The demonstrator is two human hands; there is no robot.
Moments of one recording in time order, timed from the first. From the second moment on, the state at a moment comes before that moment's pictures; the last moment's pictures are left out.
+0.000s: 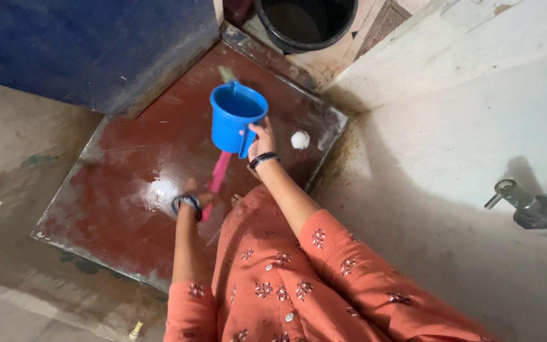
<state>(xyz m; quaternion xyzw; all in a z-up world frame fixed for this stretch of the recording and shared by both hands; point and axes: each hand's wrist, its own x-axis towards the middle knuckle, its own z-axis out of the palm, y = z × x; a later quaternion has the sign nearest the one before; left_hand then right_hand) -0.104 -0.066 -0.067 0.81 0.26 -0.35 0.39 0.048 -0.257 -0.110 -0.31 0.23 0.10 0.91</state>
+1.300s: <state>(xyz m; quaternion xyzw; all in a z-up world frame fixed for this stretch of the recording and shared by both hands) 0.400 -0.133 0.048 0.89 -0.05 0.13 0.43 0.371 -0.326 -0.144 -0.26 0.32 -0.08 0.91</state>
